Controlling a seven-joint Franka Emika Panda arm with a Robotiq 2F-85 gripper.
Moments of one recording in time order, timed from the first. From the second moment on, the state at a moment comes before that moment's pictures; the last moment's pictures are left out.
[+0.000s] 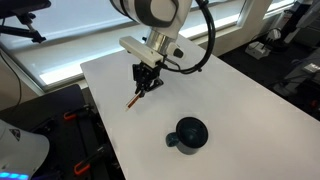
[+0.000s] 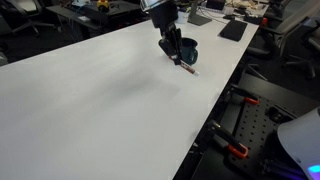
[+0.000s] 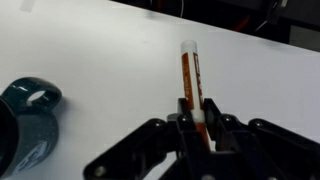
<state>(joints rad) -0.03 0.28 0.01 -2.26 -0.09 2.05 -0.21</state>
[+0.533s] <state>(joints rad) -0.03 0.35 0.01 -2.35 -0.09 2.29 -0.21</state>
